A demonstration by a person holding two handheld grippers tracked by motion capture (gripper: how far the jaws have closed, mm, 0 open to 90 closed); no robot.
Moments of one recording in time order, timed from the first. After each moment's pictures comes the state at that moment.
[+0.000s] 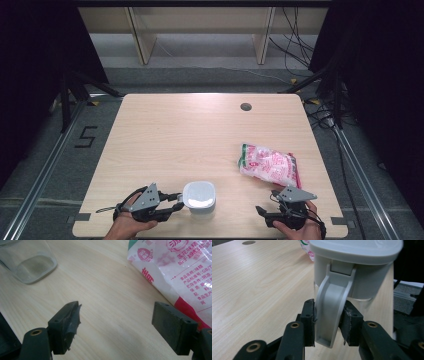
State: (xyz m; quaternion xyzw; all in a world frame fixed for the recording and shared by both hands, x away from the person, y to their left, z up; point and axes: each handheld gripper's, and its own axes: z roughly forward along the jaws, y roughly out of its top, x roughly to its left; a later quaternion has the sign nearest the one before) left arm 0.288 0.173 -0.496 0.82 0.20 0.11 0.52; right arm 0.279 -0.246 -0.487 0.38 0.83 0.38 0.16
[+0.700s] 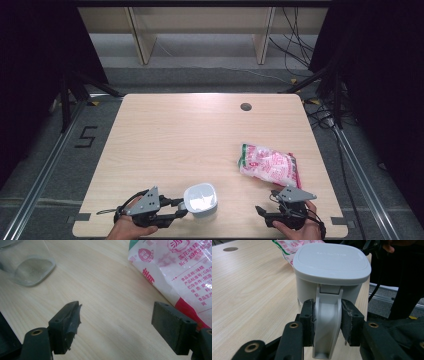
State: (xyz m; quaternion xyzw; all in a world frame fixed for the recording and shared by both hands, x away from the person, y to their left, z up) left arm 0.278 0.164 -0.487 0.81 0.18 0.07 0.54; right arm 0.278 -0.246 -0.487 0.39 0.82 0.38 0.16
